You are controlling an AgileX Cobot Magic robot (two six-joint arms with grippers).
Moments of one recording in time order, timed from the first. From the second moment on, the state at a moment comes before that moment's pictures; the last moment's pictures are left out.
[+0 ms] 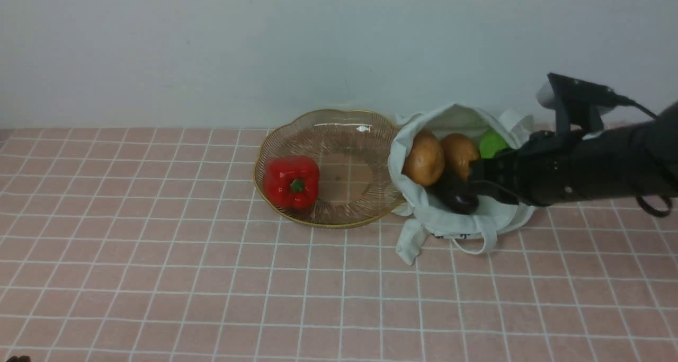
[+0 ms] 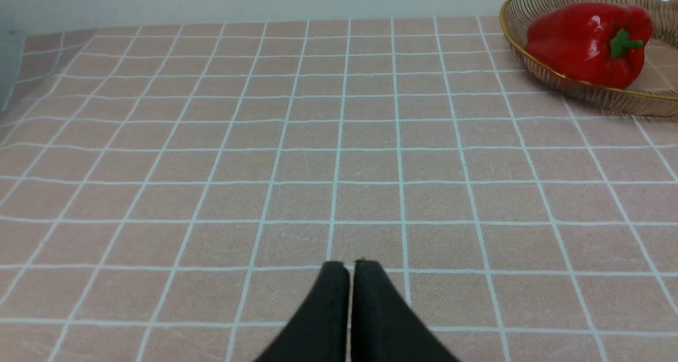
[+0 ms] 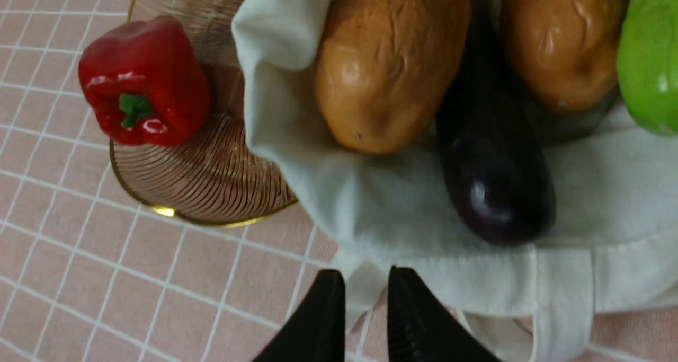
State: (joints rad) right arm 0.26 1.62 -1.03 0.84 0.50 -0.52; left arm -0.03 -0.02 0.03 0.08 0.38 -0.09
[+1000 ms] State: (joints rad) right arm 0.24 2.01 -1.38 0.82 0.58 -0.52; left arm -0.03 -0.02 0.03 0.08 0.38 -0.09
